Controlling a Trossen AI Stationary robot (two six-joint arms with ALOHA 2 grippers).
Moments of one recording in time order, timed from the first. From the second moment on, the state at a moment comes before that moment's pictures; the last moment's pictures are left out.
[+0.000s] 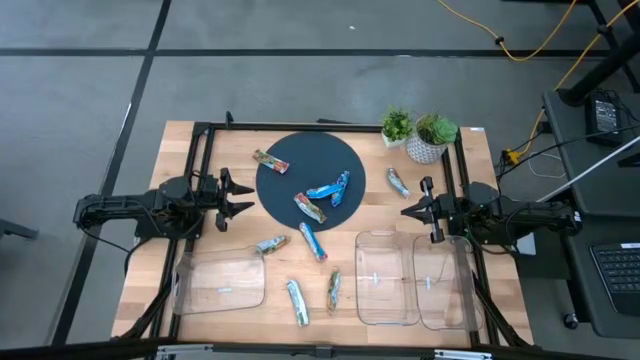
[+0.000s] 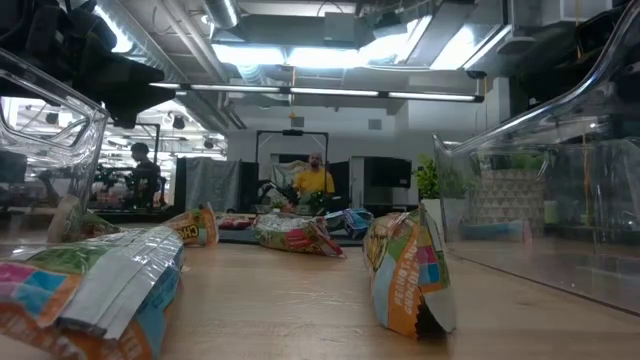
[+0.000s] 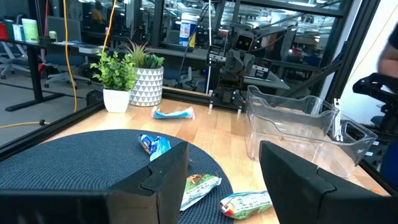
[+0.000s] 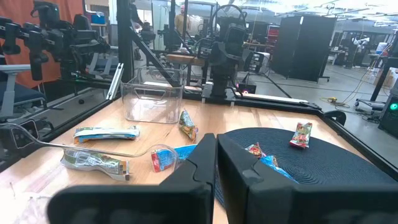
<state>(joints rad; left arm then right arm) 0.09 0.02 0.01 0.03 -0.03 -0.17 -0.05 0.04 0.01 0.05 -0.17 -0.09</state>
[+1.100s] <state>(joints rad) 0.09 0.02 0.01 0.03 -0.12 -0.05 -0.05 0.04 0.01 0.05 -0.17 -0.16</state>
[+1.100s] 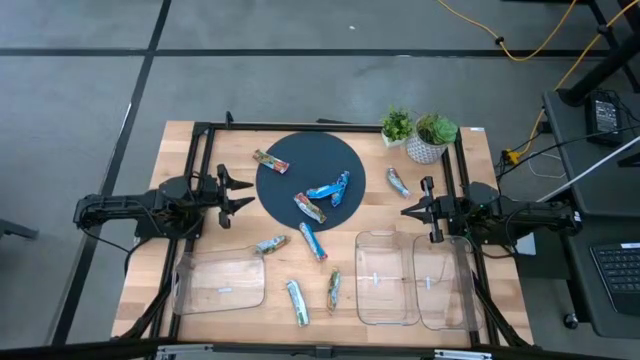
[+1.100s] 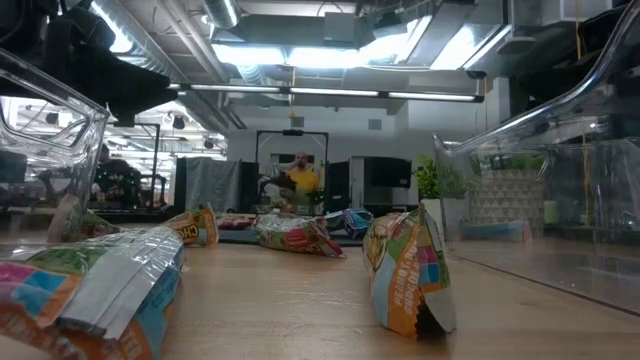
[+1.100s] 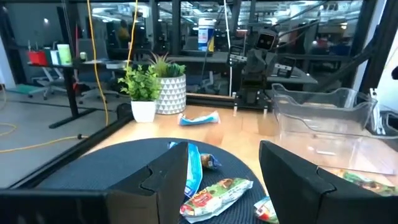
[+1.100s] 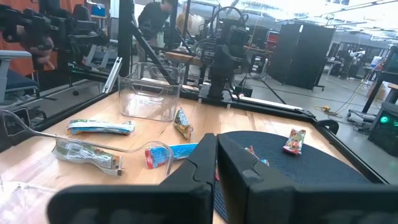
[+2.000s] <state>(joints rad) 0.09 0.32 0.47 0.09 -0.34 -0.15 -0.05 0.04 0.01 0.41 -0.17 -0.09</state>
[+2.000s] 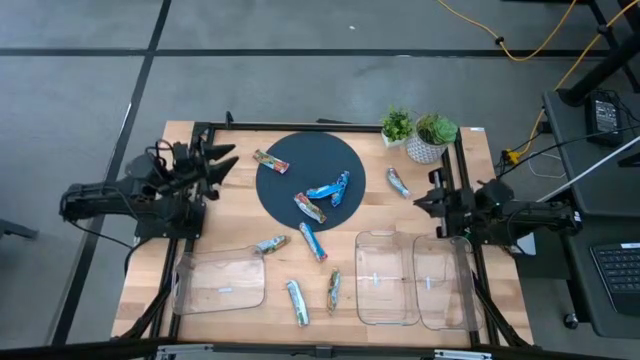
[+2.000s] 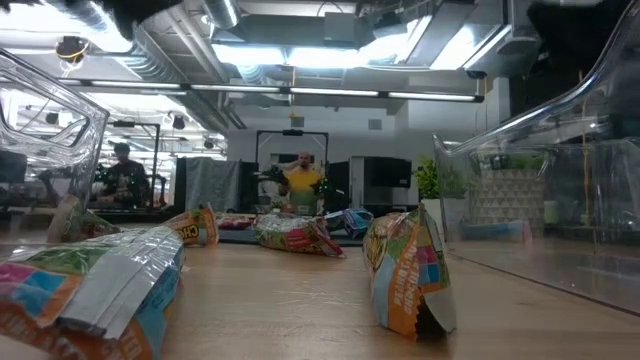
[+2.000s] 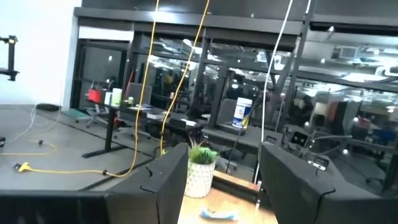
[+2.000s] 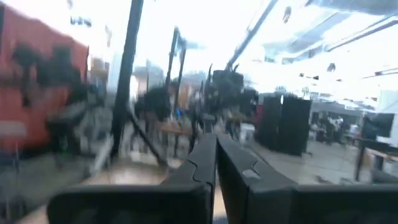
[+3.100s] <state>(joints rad) 0.53 1.28 1.40 -1.09 -0.13 0.30 -0.05 0.04 0.12 0.48 -0.11 0.07</state>
